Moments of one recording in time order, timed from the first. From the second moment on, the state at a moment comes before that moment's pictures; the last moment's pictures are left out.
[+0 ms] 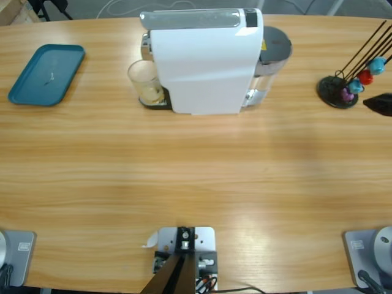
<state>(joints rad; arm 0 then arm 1) -0.60 1.45 -1.08 0.01 -0.34 -0.79 0.43 0.97 -0.84 0.59 -0.01 -0.01</state>
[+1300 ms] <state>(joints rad) -0.53 1.73 -1.15 0.01 -0.65 -0.78 0.43 0.91 -0.77 0.52 -0.01 0.01</state>
